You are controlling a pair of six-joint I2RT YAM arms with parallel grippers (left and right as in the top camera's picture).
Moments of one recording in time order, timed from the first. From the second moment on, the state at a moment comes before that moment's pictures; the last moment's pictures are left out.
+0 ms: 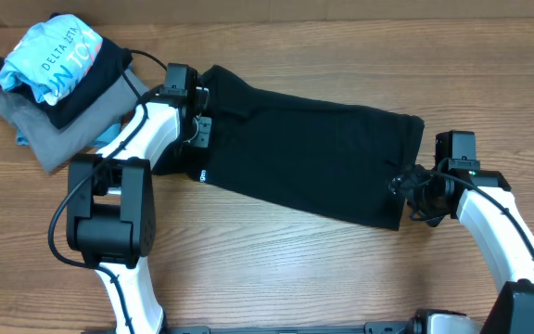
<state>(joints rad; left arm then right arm) -0.13 2.08 1.44 -0.64 -0.03 0.02 -0.09 1.43 0.82 -0.70 -0.14 0.65</state>
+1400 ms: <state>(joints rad) 0.08 2.05 1.39 -0.87 -0.11 -0.08 -0.09 1.56 0.77 -0.38 -0.30 0.43</state>
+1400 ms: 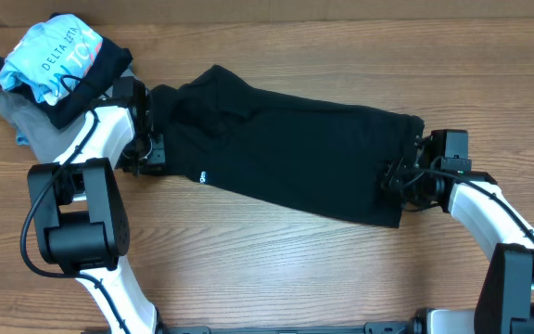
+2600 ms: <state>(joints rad) 0.08 2.05 1.39 -0.87 -0.11 -0.07 -0.09 1.71 0.79 -0.19 -0.30 0.39</state>
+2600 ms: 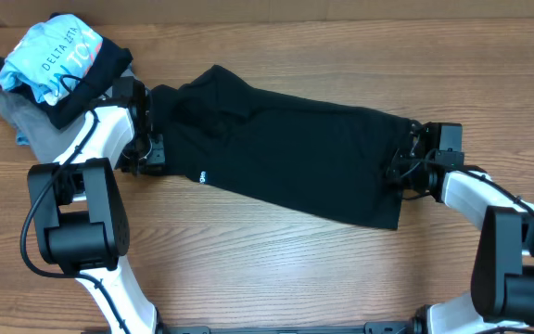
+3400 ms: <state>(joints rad) 0.08 2.05 1.39 -0.87 -0.13 -0.07 -0.09 1.59 0.81 -0.30 -0.22 0.36</state>
